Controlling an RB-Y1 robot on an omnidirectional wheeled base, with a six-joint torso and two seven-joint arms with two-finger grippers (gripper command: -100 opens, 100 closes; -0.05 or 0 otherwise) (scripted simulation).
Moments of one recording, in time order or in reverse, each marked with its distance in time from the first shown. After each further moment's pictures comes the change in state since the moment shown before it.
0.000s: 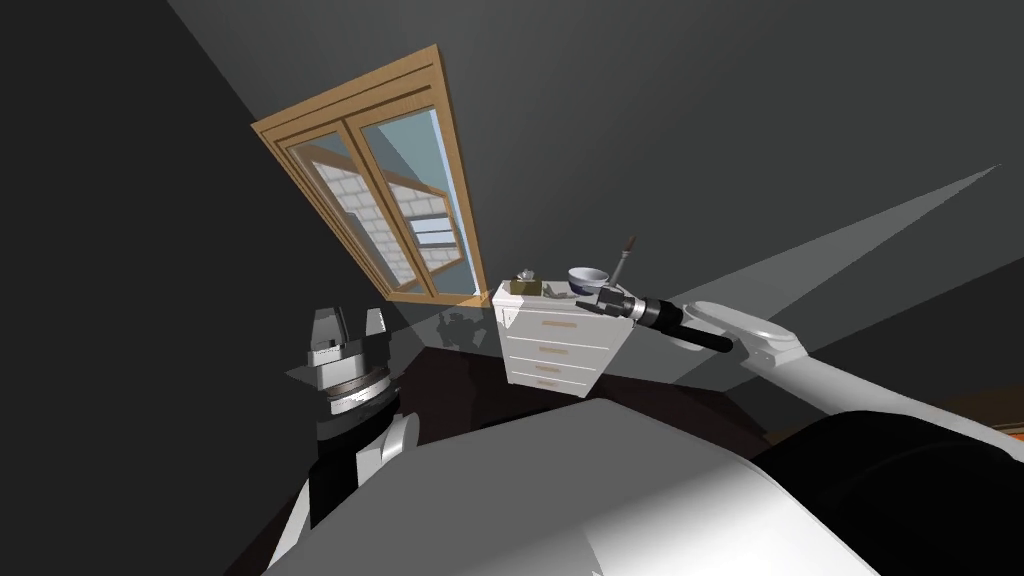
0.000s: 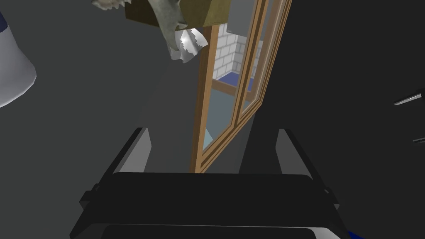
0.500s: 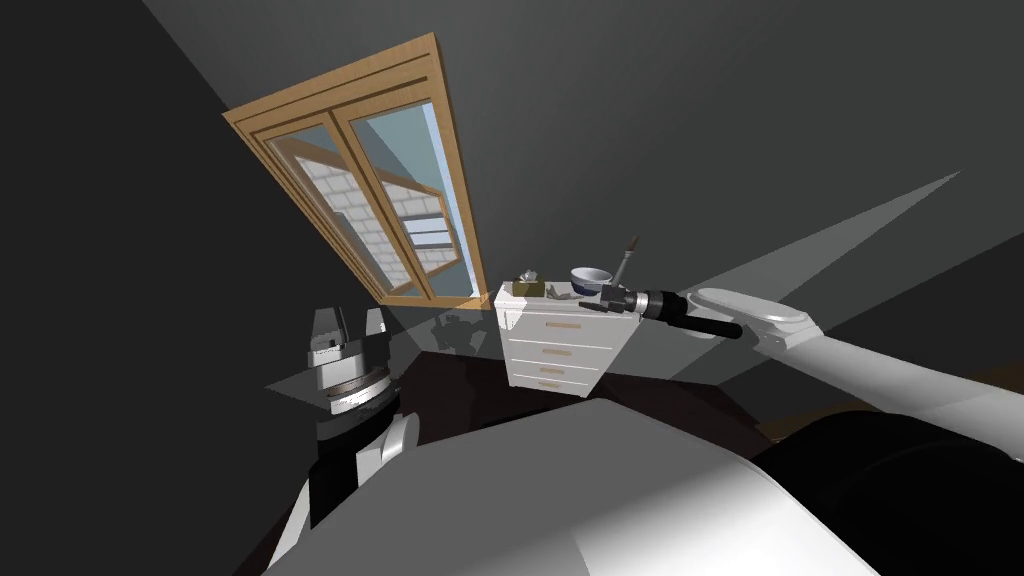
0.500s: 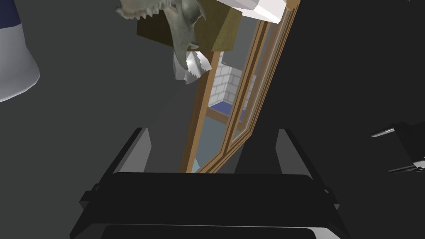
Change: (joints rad) left arm 0.000 0.000 0.000 0.000 0.000 0.000 0.000; right arm 0.011 -0.148 -0.010 0.055 0.012 -0.019 0.023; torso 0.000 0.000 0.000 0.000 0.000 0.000
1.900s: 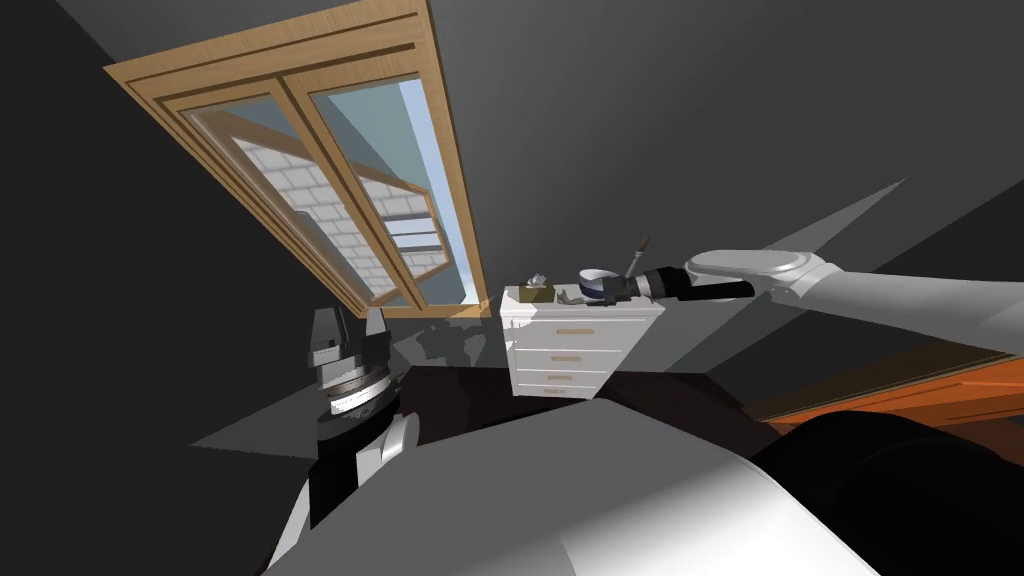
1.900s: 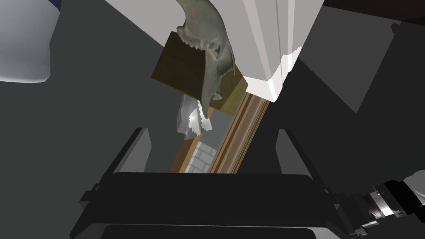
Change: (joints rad) left arm 0.000 0.000 0.000 0.000 0.000 0.000 0.000; right arm 0.052 -0.411 0.005 0.130 -0.003 -0.050 0.060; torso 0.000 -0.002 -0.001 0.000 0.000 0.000
